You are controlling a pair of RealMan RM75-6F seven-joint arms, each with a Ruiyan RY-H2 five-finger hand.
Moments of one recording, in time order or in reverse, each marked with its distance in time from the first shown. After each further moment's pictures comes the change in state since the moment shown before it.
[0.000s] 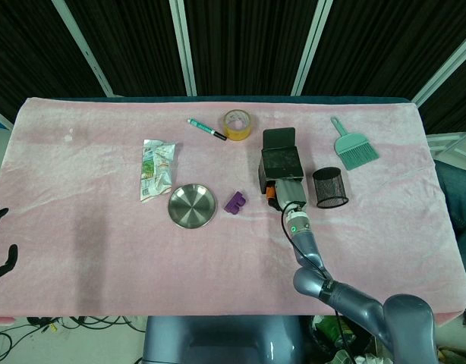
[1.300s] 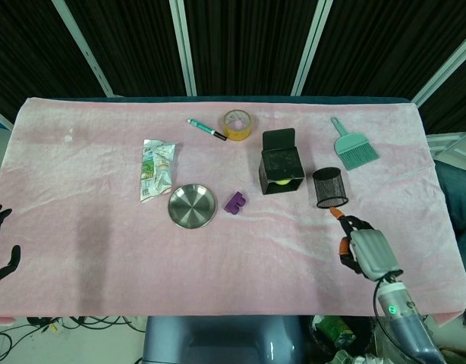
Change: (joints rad) left arm 0.003 -0.009 0.005 -0.002 0.023 0.017 0.014; right arm -0.572 0.789 -0.372 -0.974 -0.547 0.462 0.126
